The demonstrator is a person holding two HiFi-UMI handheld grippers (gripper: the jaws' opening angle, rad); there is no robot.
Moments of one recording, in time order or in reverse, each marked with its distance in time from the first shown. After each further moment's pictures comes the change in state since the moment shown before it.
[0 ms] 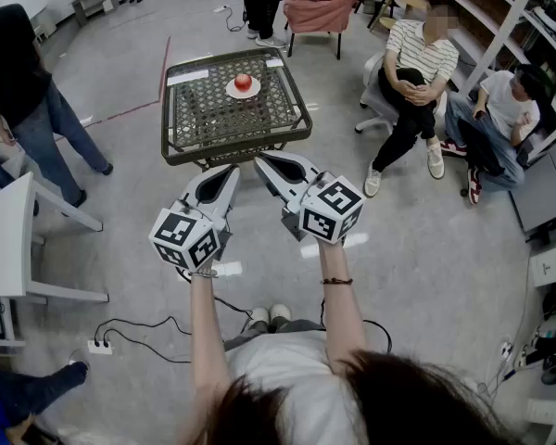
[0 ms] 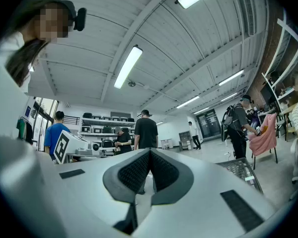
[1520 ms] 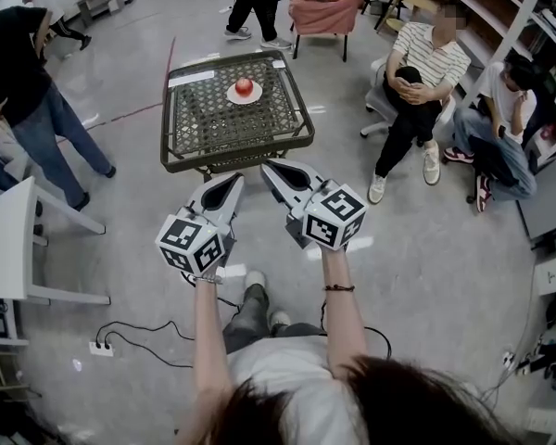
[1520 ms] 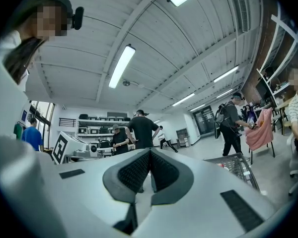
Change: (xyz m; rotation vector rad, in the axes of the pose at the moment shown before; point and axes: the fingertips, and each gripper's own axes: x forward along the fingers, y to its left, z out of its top) left arm 0.035 0.006 -0.020 -0.039 0.038 0.019; right arm -0.007 -0.043 -0.011 0.045 0.017 -0.029
